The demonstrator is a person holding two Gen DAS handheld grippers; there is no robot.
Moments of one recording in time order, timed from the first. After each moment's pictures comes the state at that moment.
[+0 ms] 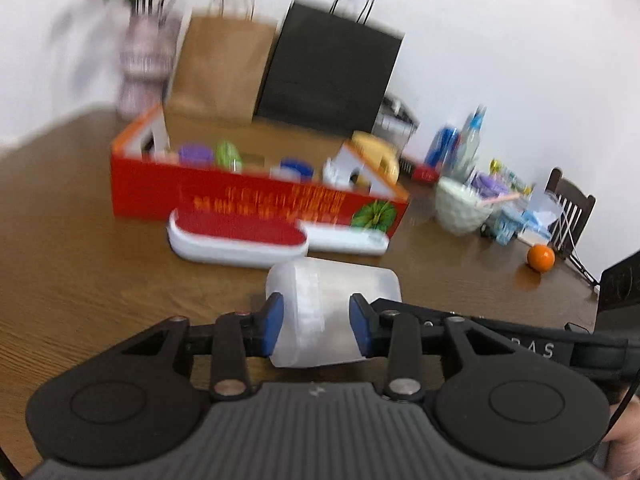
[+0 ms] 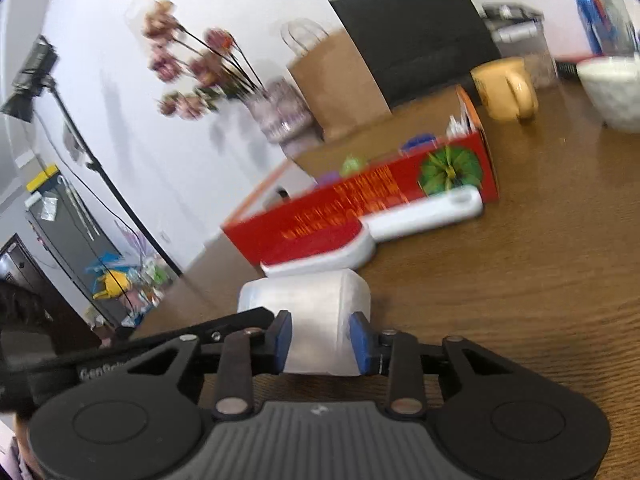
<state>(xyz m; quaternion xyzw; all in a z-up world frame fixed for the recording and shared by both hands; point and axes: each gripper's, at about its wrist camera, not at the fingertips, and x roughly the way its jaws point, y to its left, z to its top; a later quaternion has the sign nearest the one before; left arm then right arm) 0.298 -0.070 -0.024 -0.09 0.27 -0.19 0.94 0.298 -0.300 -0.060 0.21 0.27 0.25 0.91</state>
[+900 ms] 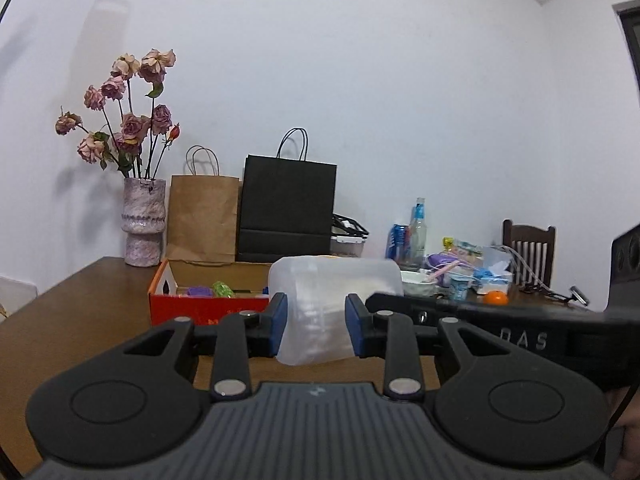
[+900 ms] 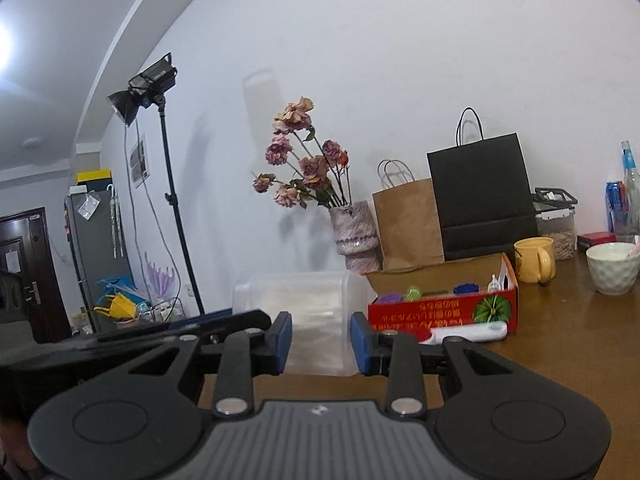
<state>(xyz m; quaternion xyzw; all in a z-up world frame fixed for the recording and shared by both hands) 0.163 -0.051 0.028 -0.03 0.07 -0.21 0.98 0.159 -0.269 0.014 0.11 0.08 0.24 0.96</state>
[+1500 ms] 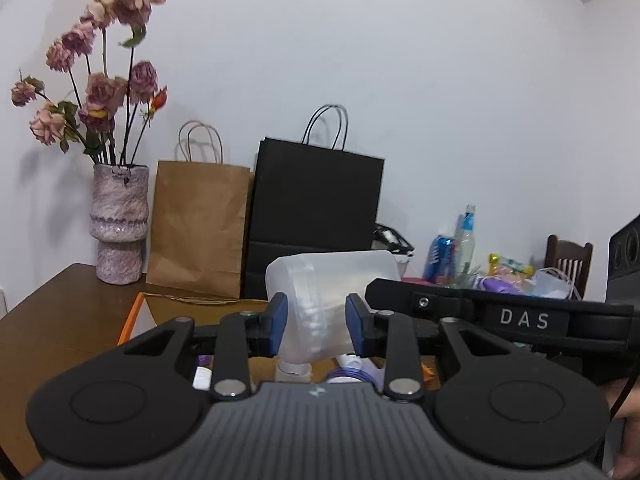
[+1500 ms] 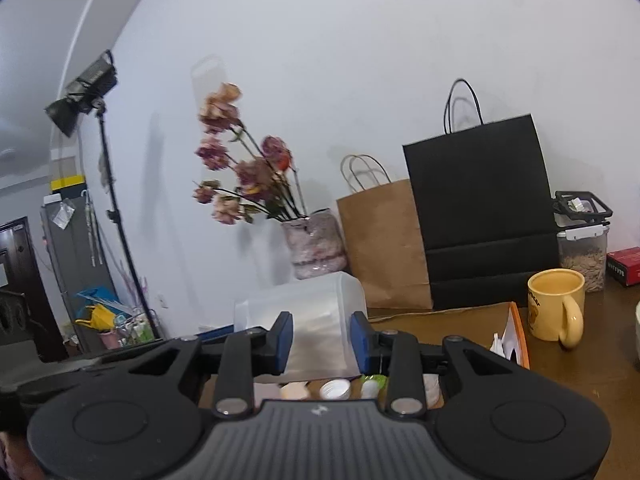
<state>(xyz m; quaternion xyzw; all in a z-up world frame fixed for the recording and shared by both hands) 0.401 -0.065 0.053 -0.06 0.11 -0.21 0.97 0.408 -0.283 0.046 0.13 0.12 0.24 0.96</state>
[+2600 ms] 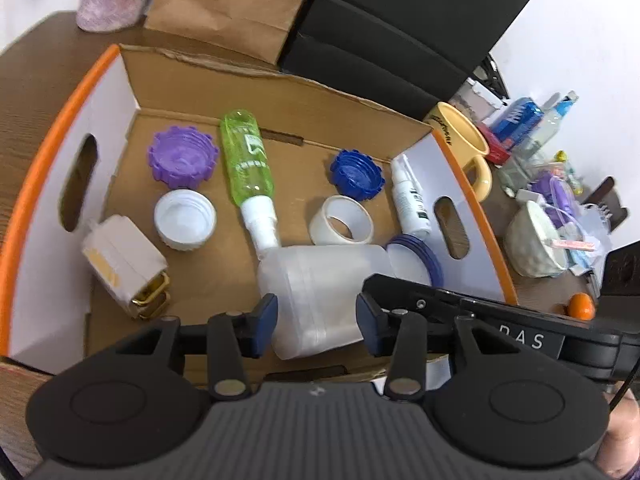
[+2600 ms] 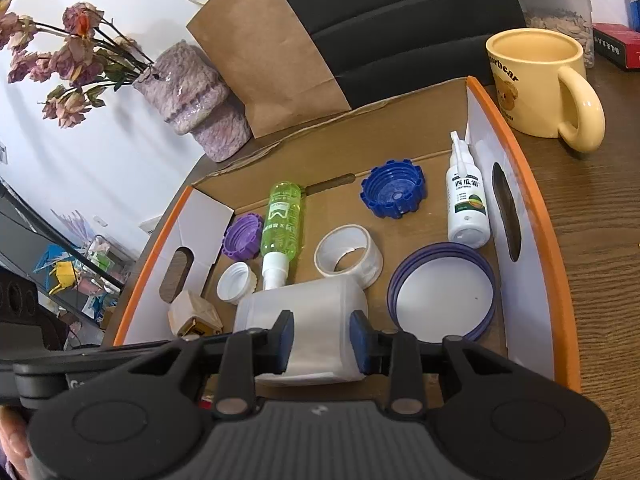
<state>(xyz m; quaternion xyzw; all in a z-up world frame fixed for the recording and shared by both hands) 0.573 -0.064 -0.016 -0.13 0.48 -0.19 0.85 0.556 -0.288 -0.044 0.22 0.44 0.18 0.85</state>
